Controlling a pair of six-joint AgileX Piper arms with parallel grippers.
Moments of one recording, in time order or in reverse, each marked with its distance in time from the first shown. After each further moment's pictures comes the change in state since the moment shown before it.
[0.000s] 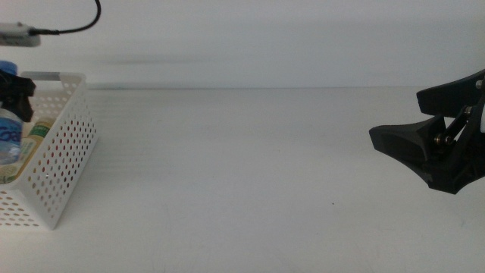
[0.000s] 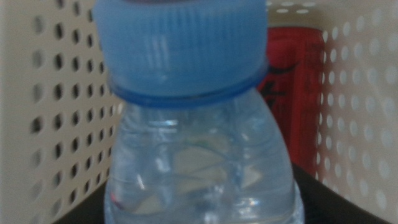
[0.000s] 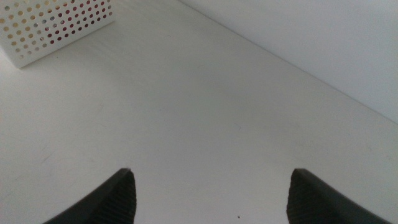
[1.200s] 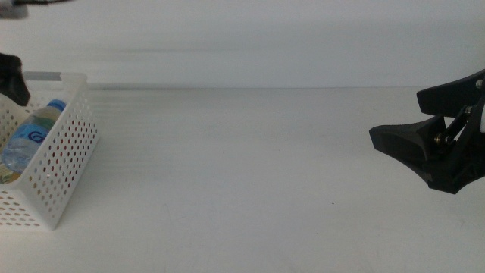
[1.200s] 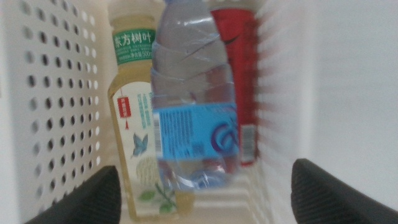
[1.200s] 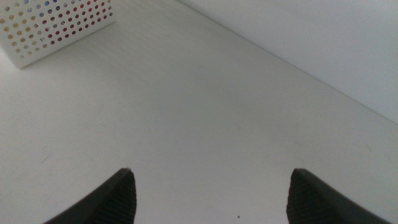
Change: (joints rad) left arm -0.003 -0.157 0.008 -0.083 0.134 0.059; right arm 0.000 0.000 0.000 0.000 0.000 0.000
